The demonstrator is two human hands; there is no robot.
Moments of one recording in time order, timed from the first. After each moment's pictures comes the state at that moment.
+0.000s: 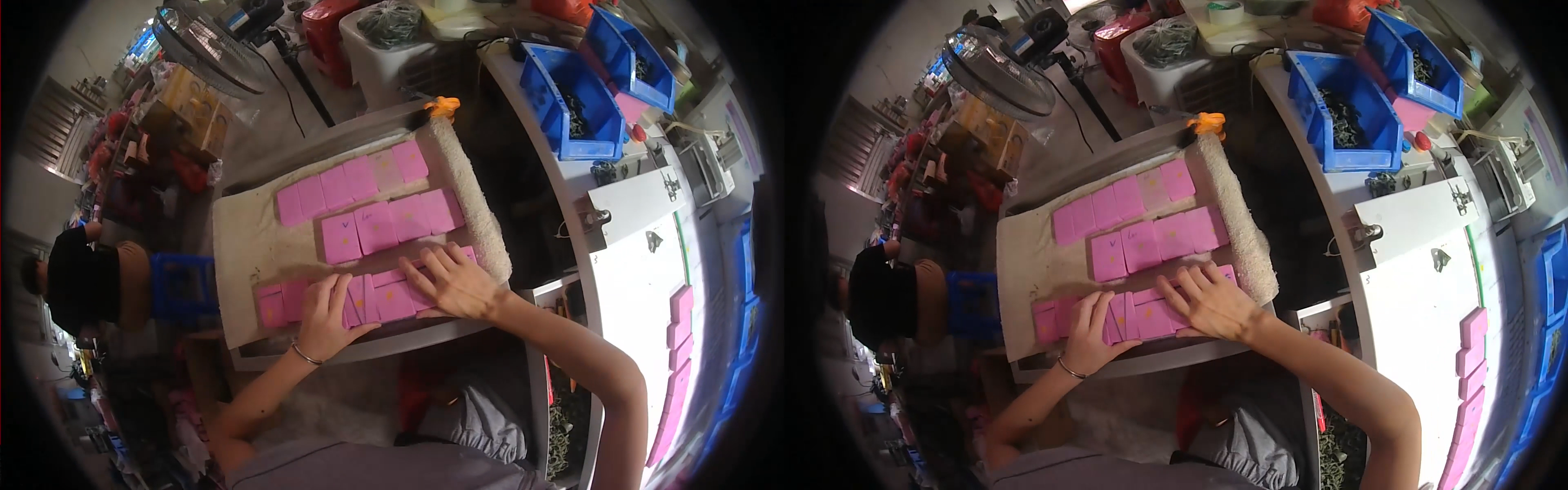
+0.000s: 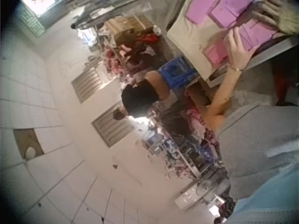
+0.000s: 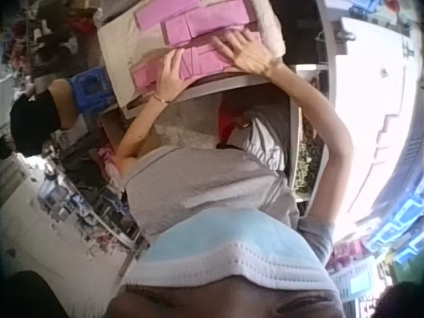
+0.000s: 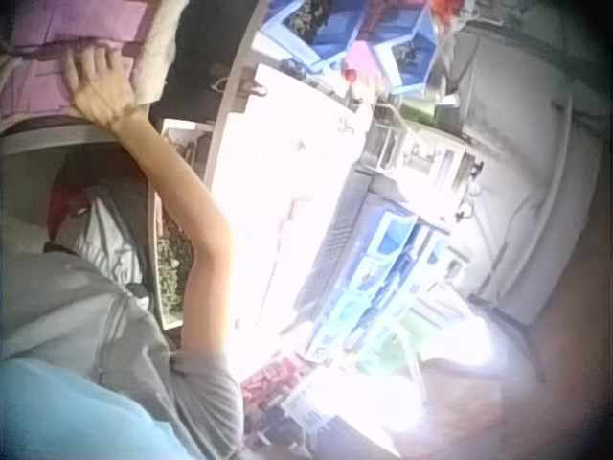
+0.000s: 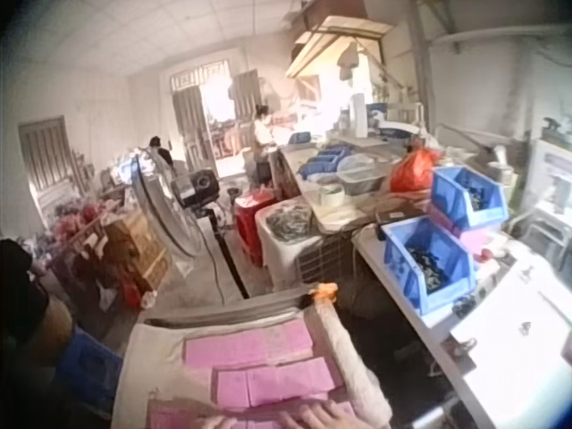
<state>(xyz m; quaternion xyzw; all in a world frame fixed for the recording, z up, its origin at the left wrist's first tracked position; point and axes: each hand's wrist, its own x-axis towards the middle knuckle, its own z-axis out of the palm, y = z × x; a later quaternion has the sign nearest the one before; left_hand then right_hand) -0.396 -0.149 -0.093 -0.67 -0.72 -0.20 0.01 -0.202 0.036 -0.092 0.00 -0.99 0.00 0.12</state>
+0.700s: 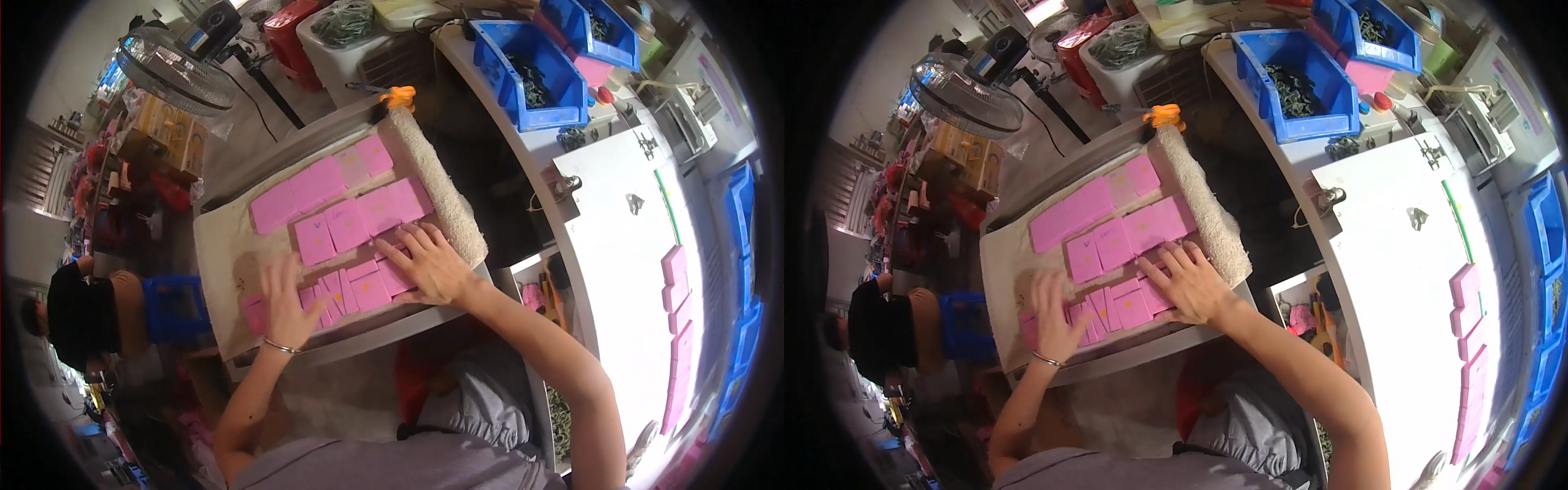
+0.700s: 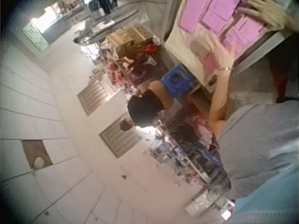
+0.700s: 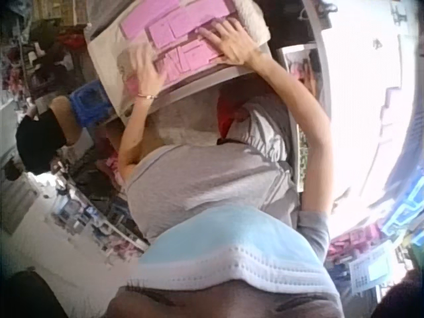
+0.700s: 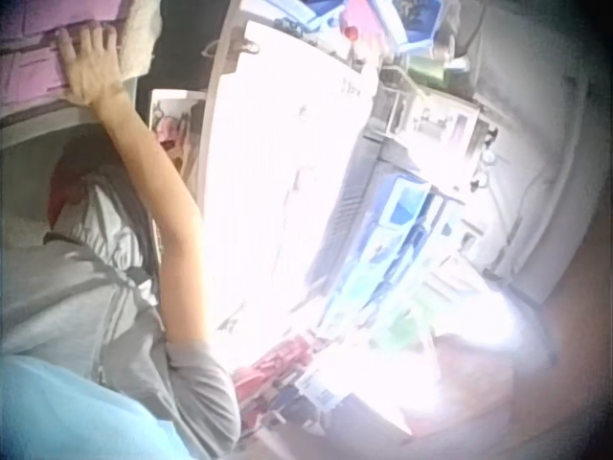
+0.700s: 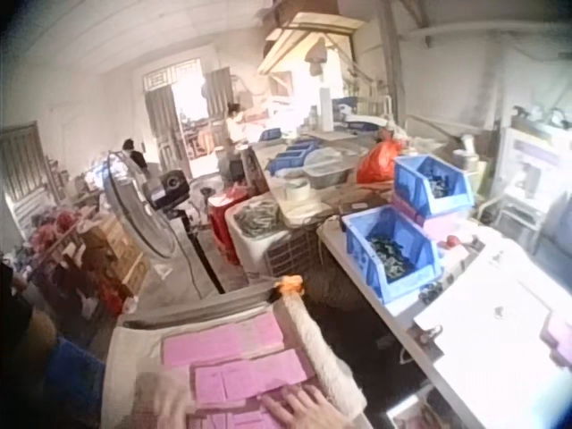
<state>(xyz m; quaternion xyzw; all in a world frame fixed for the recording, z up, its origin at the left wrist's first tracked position) -0.426 -0.146 -0.084 -0.64 -0.75 -0.16 -0.06 -0.203 0.031 -0.118 -0.13 -0.97 0.14 0.13</state>
